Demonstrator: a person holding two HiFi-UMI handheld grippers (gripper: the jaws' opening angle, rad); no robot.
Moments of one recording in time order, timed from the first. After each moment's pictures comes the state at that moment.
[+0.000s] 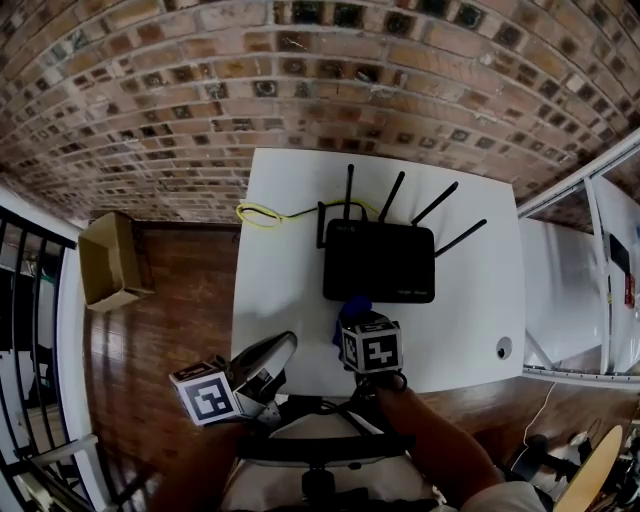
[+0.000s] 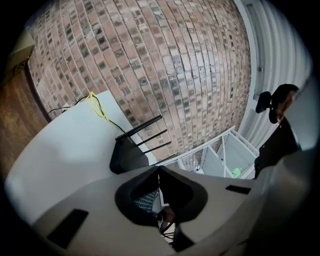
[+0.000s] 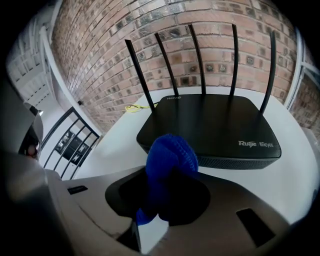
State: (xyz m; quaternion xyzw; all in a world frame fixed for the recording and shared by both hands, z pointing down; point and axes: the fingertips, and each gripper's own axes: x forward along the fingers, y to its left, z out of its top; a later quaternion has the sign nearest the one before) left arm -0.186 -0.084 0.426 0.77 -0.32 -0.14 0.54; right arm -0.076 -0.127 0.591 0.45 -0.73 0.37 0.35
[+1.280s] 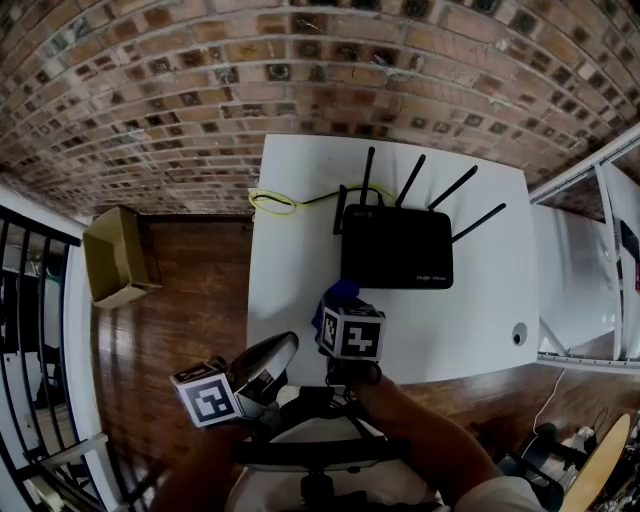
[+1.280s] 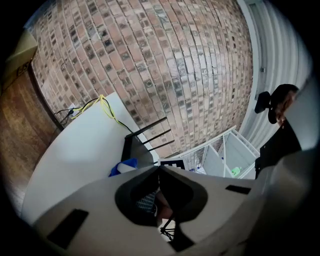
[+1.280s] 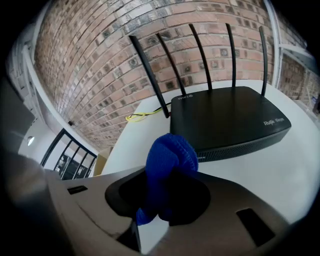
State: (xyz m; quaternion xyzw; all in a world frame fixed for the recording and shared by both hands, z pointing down) left arm -0.224 -0.063 0.446 0.76 -0.32 -0.13 0.55; right arm -0.151 -0.131 0.601 0.51 -0.70 0.43 0.27
